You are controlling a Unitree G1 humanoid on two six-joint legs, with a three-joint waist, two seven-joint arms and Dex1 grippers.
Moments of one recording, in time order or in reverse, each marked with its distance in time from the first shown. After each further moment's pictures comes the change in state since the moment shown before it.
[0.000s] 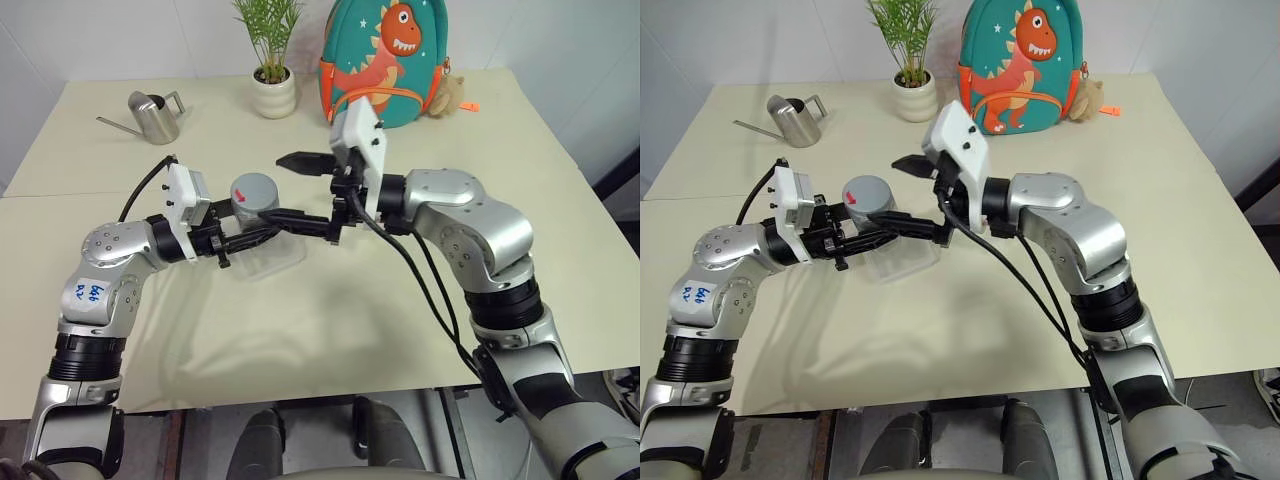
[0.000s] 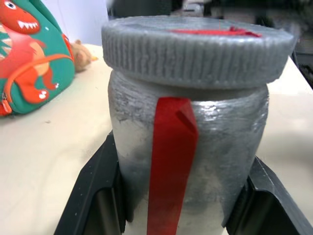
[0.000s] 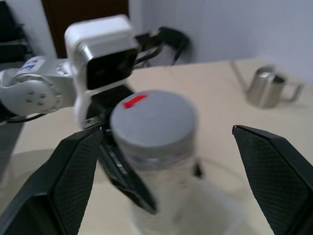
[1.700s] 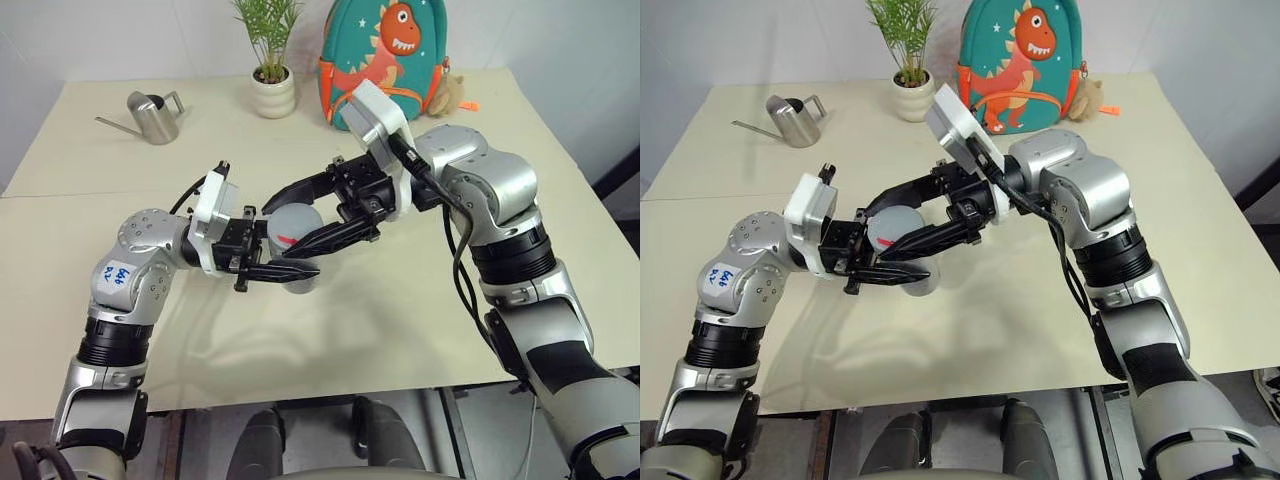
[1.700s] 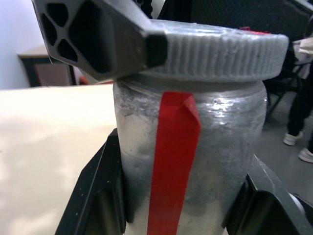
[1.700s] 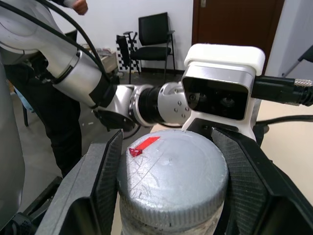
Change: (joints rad) left arm -0.097 -0.073 -0.056 -0.046 -0.105 0.090 -0.345; right arm -0.207 -0.097 0.027 0.276 0.122 -0.128 0.651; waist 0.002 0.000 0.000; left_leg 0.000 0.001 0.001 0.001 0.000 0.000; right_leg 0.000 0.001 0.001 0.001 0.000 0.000
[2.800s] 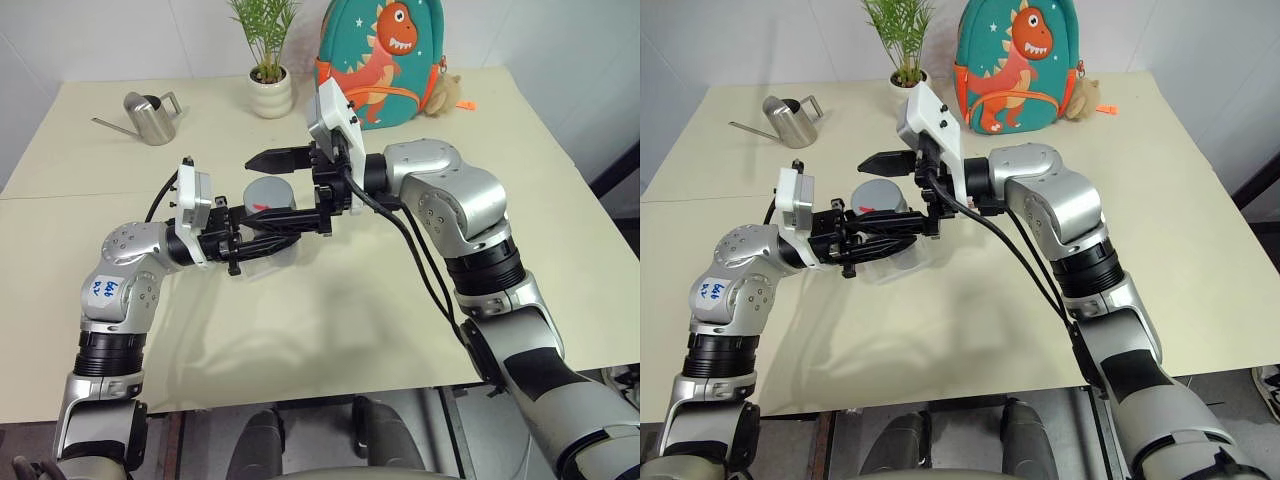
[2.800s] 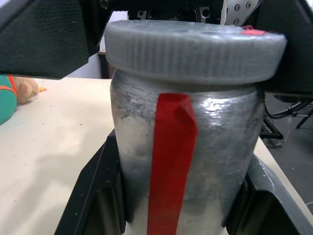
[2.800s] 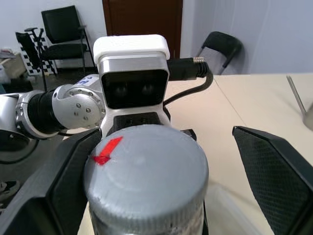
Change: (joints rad) left arm 0.066 -0.018 0.090 0.047 0.045 -0.037 0.175; right arm 0.032 0.125 -0.015 0.002 -0.162 -0.026 -0.371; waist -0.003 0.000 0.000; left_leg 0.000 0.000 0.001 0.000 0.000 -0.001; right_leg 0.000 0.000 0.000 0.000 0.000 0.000
